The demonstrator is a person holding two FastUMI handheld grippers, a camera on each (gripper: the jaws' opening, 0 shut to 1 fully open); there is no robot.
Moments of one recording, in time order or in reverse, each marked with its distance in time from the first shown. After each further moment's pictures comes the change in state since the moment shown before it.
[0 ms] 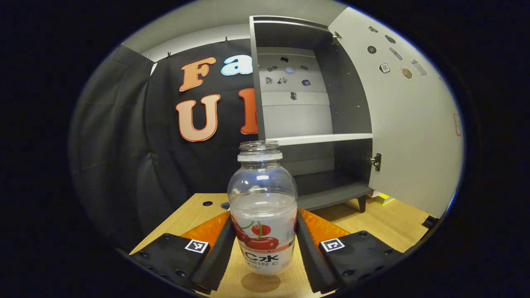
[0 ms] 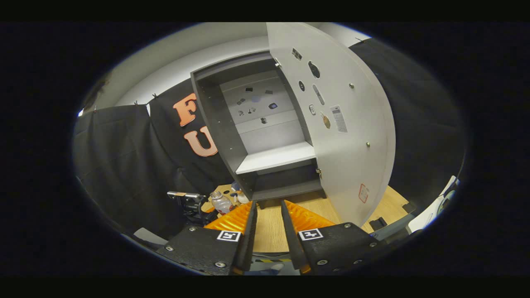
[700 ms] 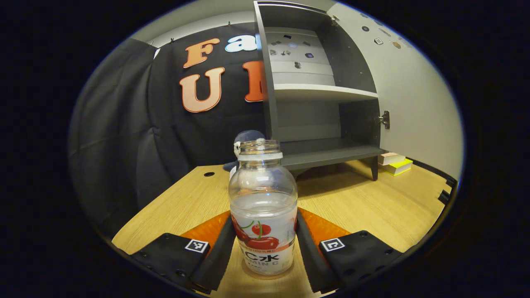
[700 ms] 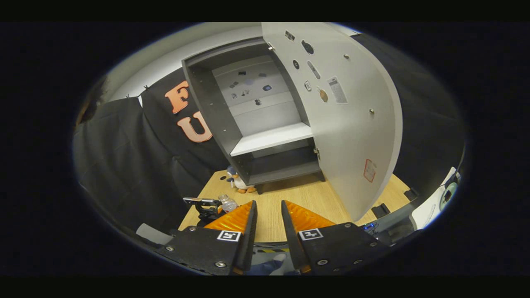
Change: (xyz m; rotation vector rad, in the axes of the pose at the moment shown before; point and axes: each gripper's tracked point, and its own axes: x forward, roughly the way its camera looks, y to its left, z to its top) left arm 0.038 0.009 -0.100 0.005 0.114 0.019; right arm 0.010 -0.002 -0.049 0.024 0.151 -0.029
